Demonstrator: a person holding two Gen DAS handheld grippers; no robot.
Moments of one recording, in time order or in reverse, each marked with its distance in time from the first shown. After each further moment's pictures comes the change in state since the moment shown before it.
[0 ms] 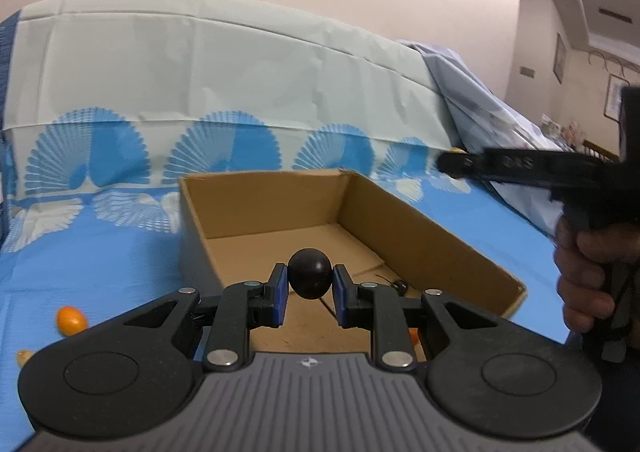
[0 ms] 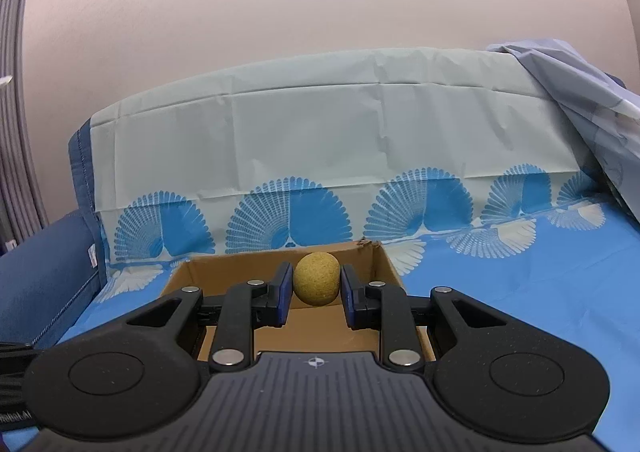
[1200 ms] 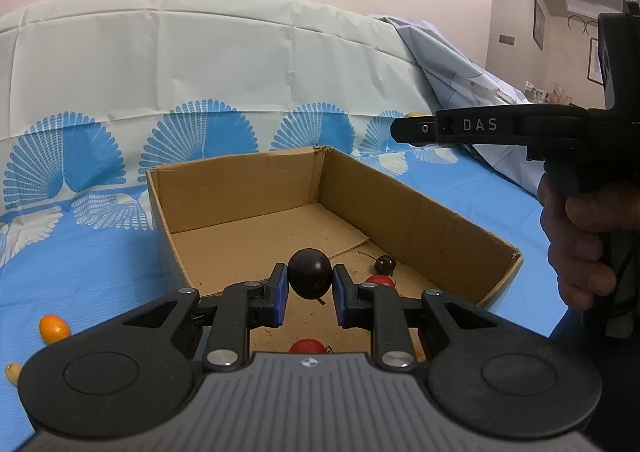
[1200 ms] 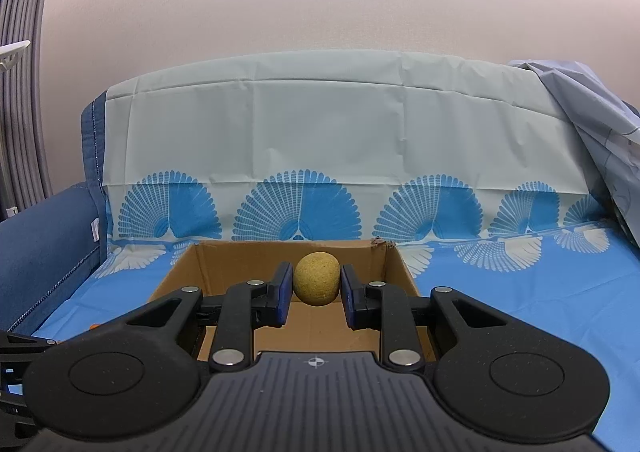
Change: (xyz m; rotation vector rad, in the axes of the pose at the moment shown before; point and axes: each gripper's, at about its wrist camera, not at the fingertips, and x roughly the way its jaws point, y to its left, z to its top) left arm 0.020 -0.017 -0.010 0.081 0.039 -0.020; right arm 0.004 0.019 -0.003 -0.092 0.014 0.004
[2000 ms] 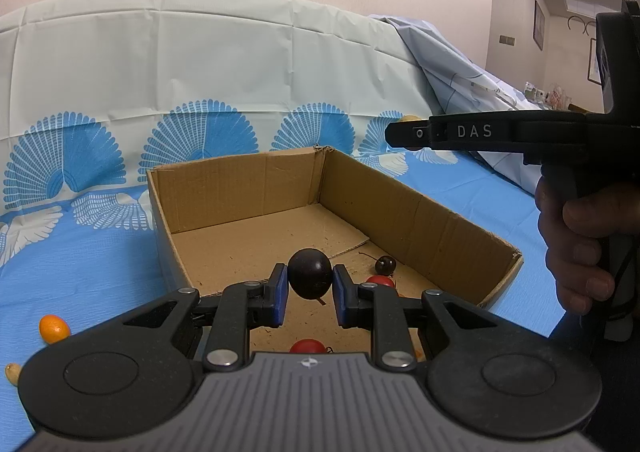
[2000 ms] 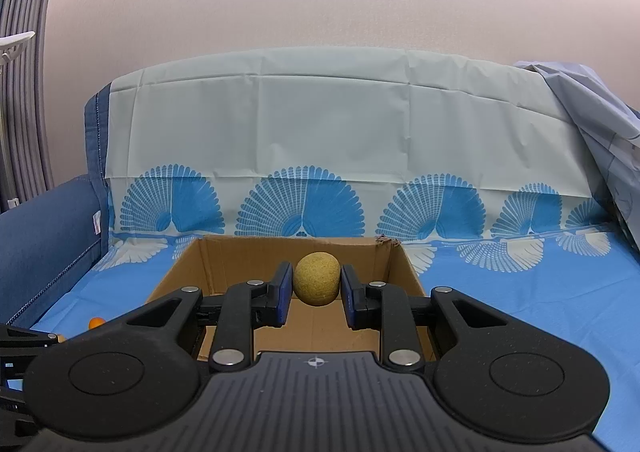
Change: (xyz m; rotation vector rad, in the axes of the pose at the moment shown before) left arm 0.000 -0.001 -0.001 -0.002 -0.001 0.000; right arm 0.002 0.005 -0.001 -0.020 0.009 0.002
